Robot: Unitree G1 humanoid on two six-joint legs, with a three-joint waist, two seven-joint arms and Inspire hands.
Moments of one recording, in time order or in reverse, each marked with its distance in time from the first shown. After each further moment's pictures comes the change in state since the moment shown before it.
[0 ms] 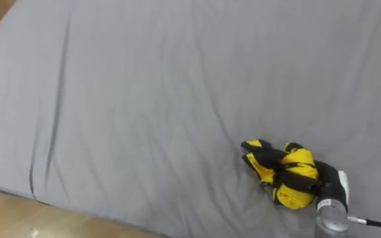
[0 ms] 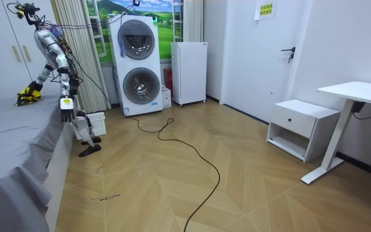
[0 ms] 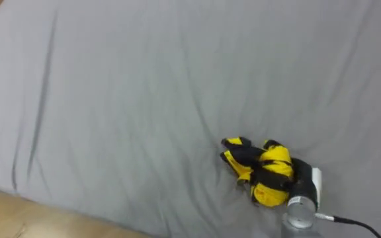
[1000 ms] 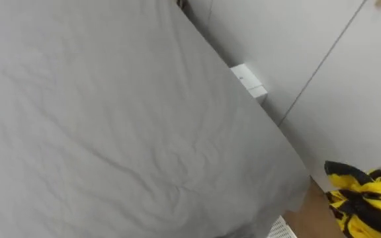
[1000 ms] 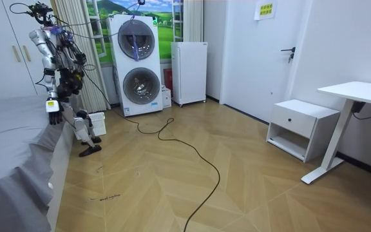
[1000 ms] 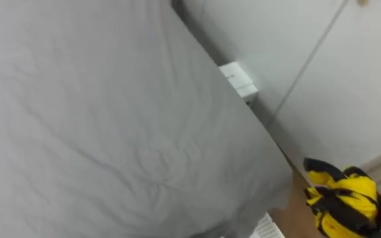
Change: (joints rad) left arm 0.163 -0.001 0.164 0.043 0.112 0.241 0.002; right arm 0.333 -0.017 -0.336 -0.240 -0.071 0.074 -0.028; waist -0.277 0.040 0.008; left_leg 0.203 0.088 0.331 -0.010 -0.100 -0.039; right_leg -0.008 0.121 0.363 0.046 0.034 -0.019
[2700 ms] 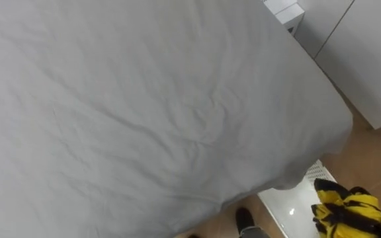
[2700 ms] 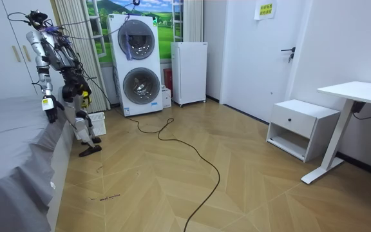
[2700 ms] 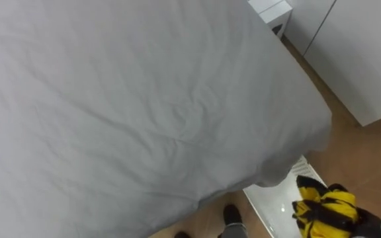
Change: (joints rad) left arm -0.286 0.003 -0.276 0.141 -0.078 -0.044 -0.024; right arm -0.452 -0.106 0.133 0.772 0.120 -0.059 0.127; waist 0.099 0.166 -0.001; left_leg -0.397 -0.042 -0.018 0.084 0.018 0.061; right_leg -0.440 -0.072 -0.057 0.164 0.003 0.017
